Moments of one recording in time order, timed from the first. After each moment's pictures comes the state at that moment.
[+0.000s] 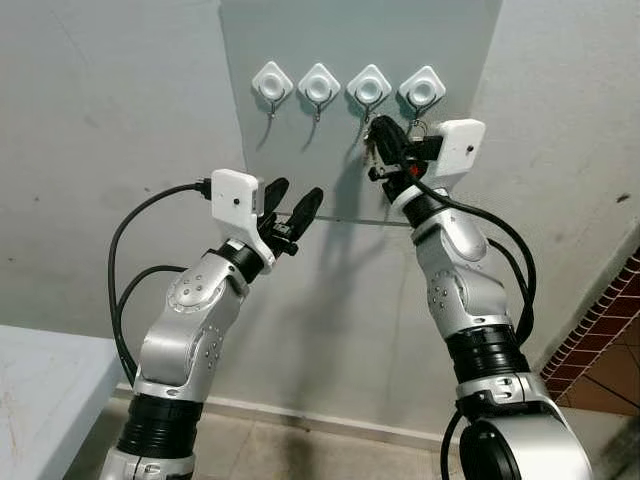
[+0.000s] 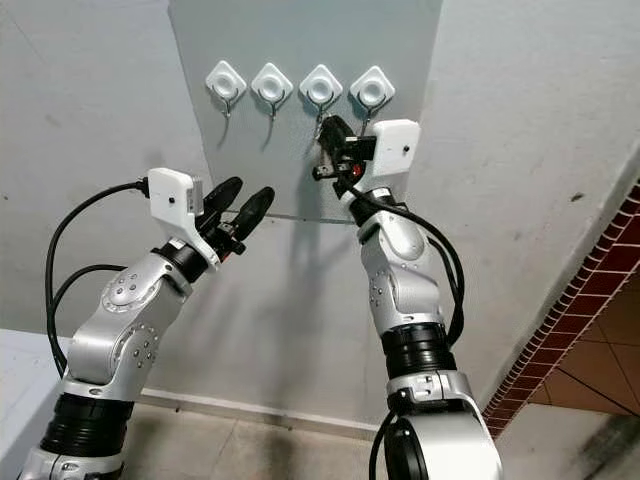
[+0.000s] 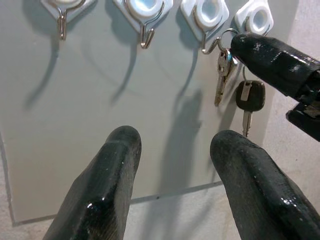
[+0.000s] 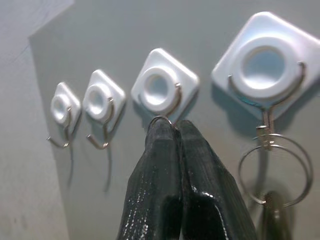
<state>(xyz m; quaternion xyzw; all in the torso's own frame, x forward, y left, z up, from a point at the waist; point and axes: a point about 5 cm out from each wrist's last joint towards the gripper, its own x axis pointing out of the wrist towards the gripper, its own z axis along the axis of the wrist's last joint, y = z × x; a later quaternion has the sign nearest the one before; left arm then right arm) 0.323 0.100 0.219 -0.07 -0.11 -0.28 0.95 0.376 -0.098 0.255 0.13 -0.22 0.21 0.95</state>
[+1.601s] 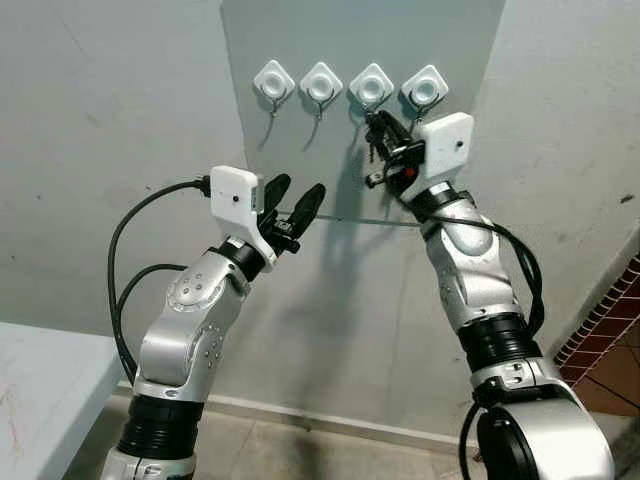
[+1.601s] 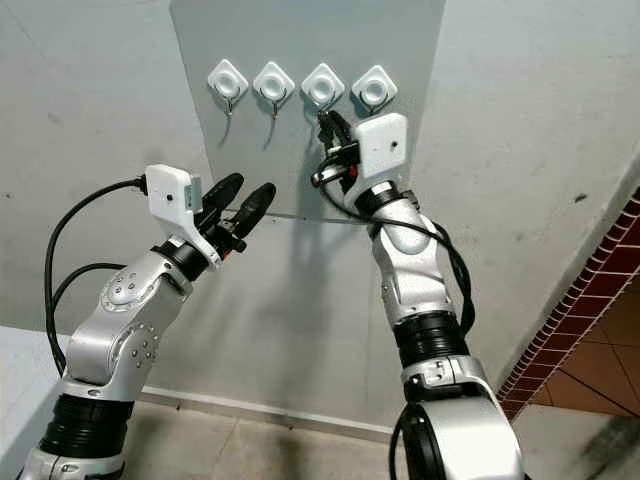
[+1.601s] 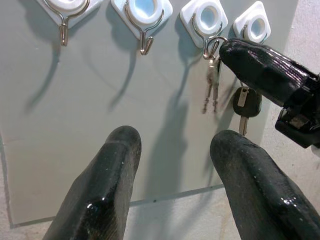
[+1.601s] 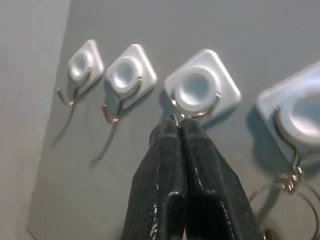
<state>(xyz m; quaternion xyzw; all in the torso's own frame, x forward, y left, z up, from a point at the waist) 0.321 0.099 0.222 -0.08 -0.12 -0.28 0.95 0.377 -0.100 0.258 -0.11 -0.26 0.22 0.93</state>
